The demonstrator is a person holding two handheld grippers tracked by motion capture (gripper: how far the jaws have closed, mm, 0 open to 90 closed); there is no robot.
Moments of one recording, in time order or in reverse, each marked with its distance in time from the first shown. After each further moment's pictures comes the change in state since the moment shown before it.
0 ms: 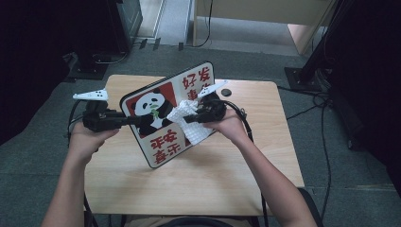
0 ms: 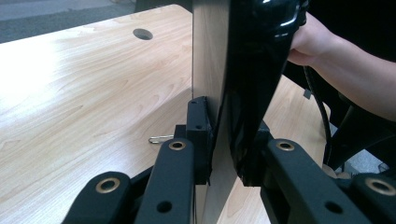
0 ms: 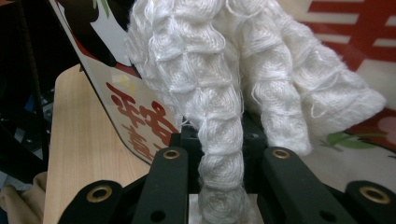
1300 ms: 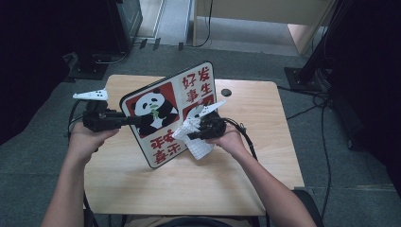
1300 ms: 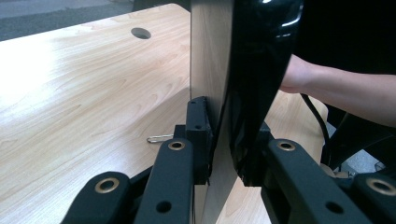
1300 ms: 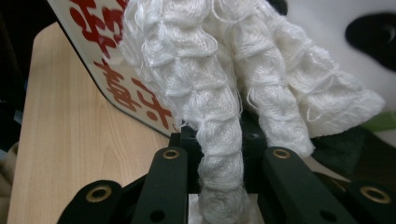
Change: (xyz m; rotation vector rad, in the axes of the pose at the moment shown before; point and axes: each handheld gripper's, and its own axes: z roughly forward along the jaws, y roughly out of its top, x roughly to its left) left arm 0.001 0.000 0.000 0.003 -0.008 -0.003; right arm -0.010 -0.062 0.033 0.072 0.014 0.025
